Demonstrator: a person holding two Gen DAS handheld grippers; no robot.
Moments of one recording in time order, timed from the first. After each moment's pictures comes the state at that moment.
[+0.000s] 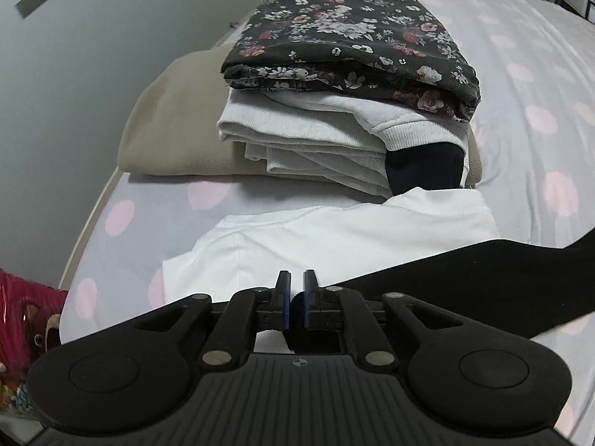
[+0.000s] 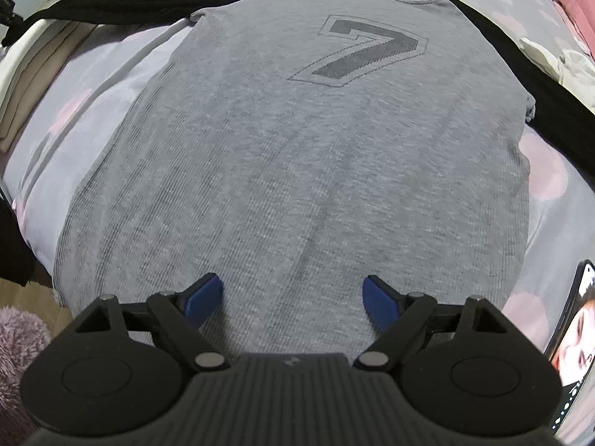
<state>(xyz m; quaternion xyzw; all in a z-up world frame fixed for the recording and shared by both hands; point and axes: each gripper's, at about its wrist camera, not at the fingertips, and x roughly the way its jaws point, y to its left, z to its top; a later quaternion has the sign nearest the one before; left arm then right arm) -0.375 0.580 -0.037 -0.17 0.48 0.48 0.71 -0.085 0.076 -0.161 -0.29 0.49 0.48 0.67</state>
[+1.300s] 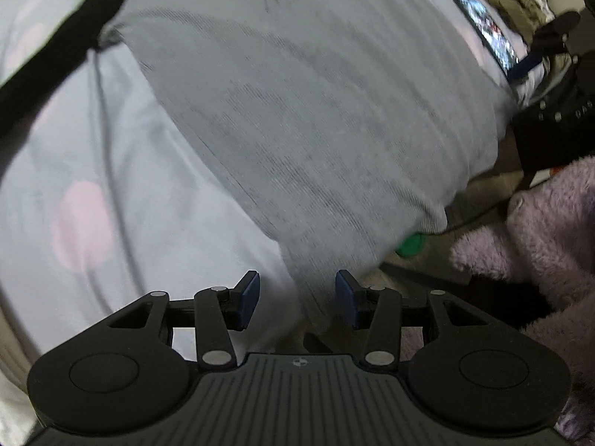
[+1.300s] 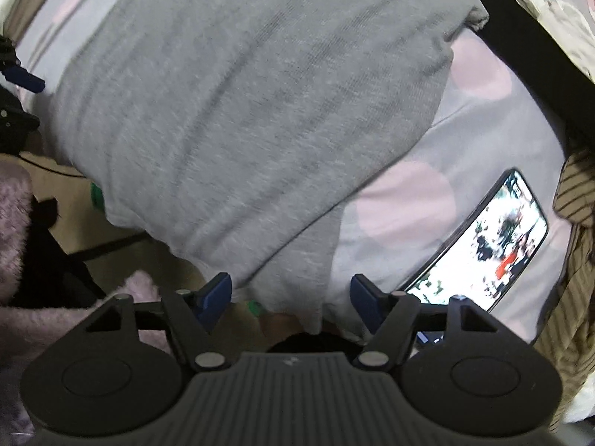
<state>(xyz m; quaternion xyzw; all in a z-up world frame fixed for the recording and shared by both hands) -0.255 0.212 -0.130 -0.07 0.66 -0.02 0.74 -0.047 0.004 -0.137 -0.43 0.55 0.45 0.56</state>
